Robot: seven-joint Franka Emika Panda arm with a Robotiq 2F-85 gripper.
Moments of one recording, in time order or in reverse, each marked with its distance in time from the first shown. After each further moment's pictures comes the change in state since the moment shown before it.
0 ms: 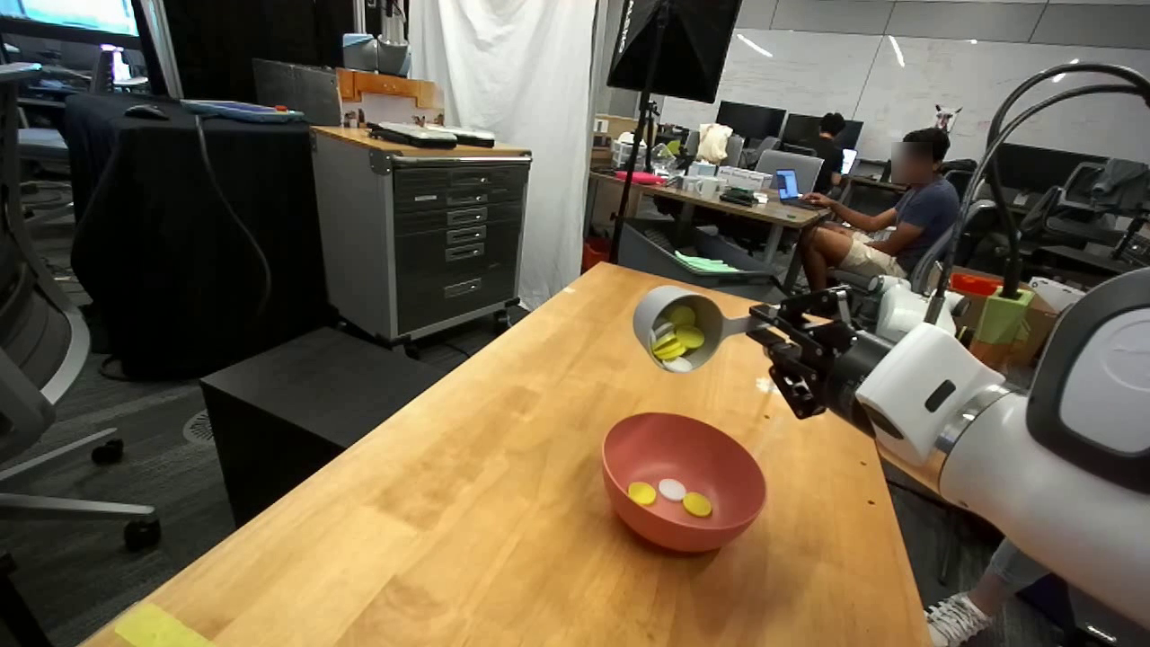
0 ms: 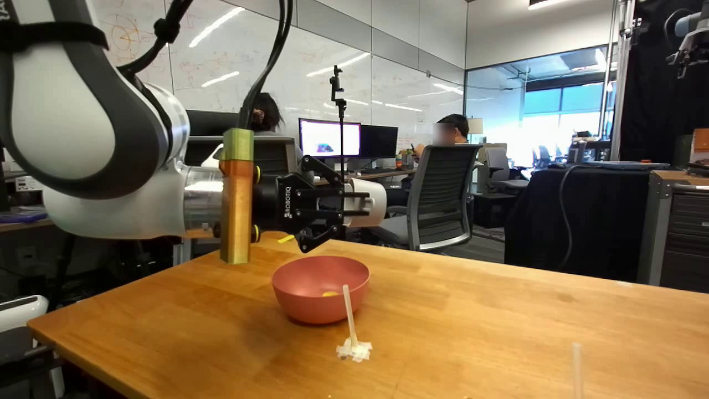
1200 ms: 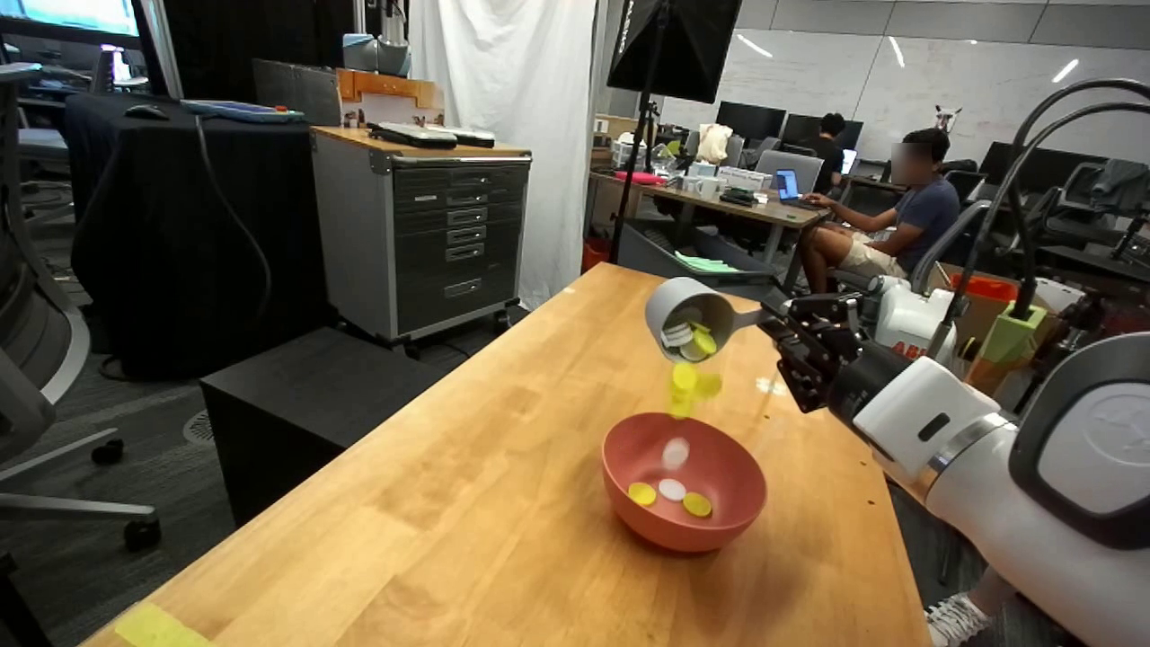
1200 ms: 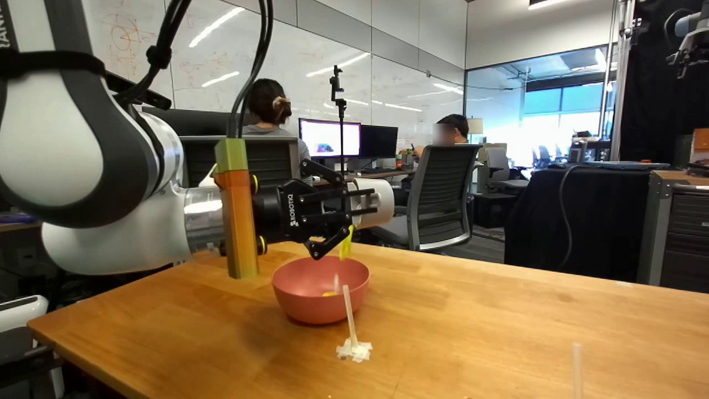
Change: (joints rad) arm 0.233 0.095 -0.225 -0.006 0.000 -0.187 0.030
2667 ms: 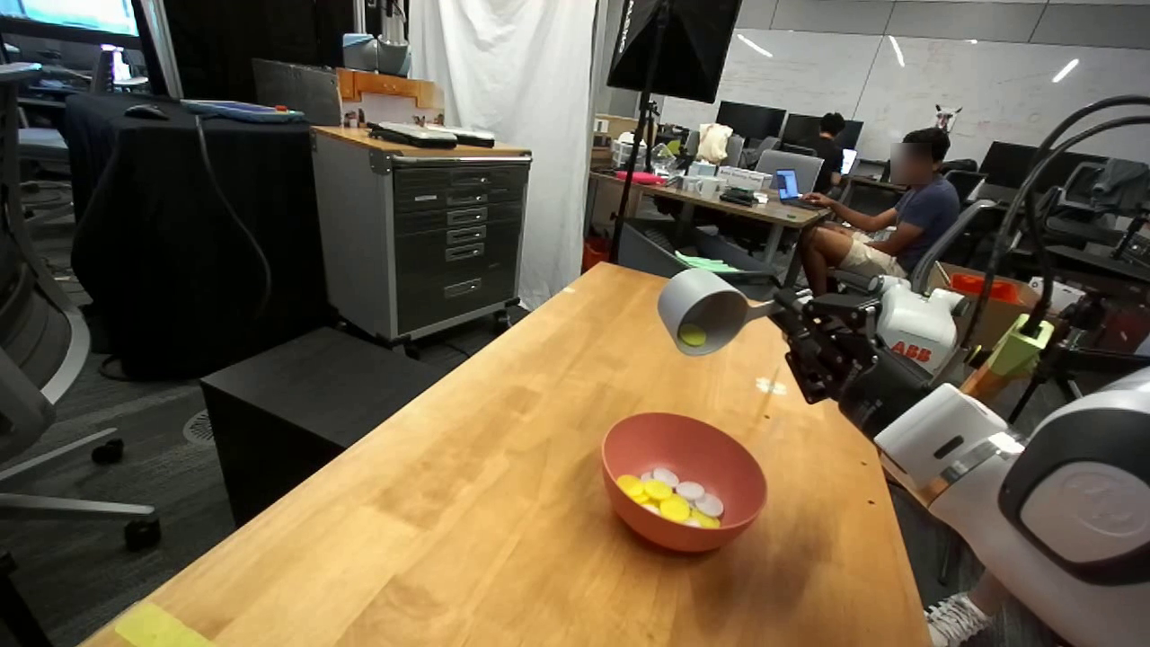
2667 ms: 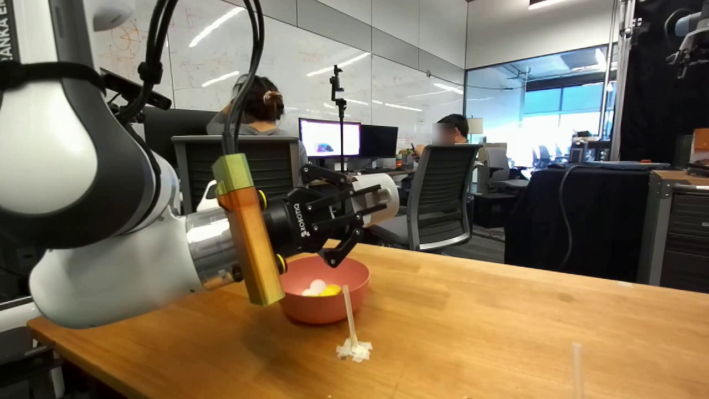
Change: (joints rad) arm 0.474 0.199 -0.467 0.000 0.000 -0.101 0.242
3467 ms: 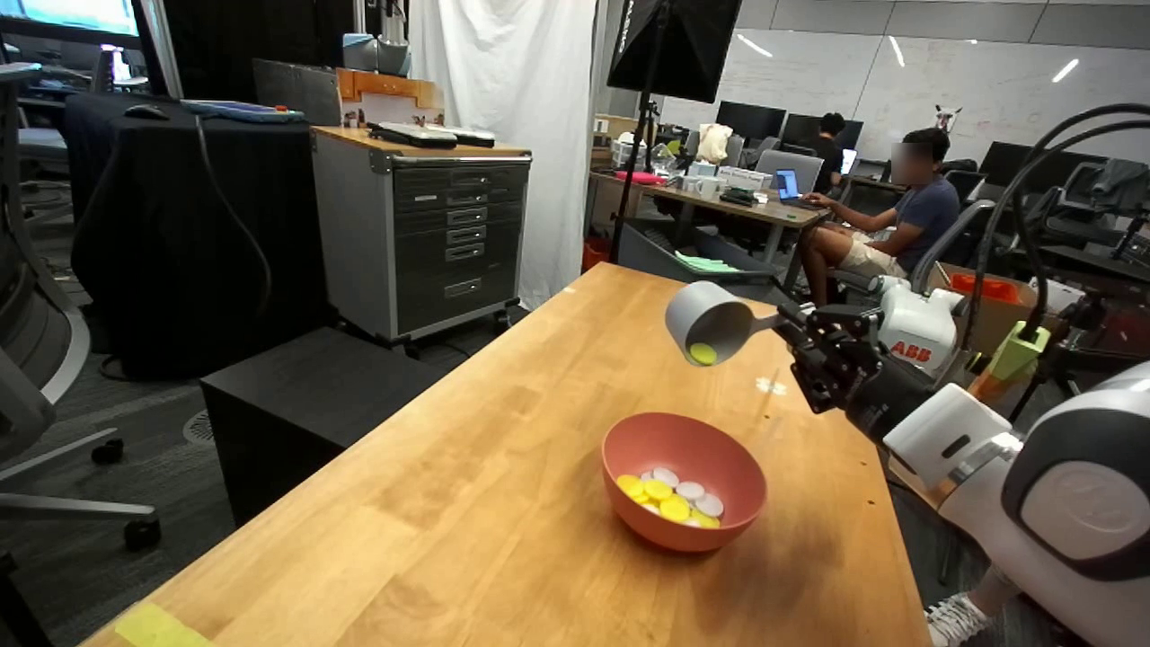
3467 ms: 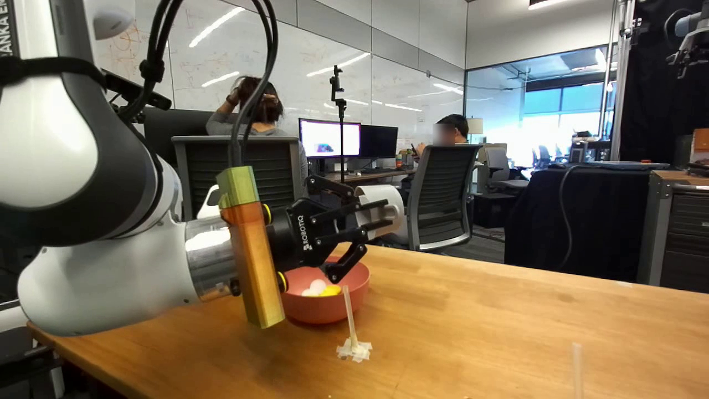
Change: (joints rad) arm 0.078 0.046 -0.092 0.001 0.000 0.093 0.091
